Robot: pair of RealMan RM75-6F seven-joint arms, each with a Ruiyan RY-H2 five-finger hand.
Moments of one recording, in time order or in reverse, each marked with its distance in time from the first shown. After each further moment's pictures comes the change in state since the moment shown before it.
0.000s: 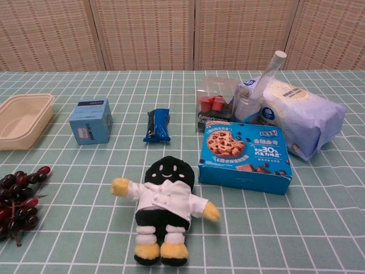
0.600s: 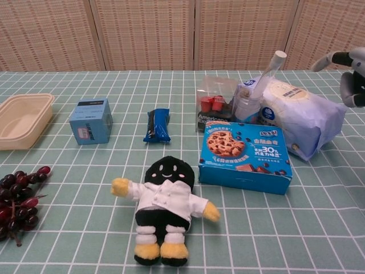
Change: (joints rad) left arm 0.004 0.023 -0.008 -0.020 -0.023 -0.009 -0.009; right arm 0.211 -0.167 0.117 -0.023 0.229 -0.128 -0.331
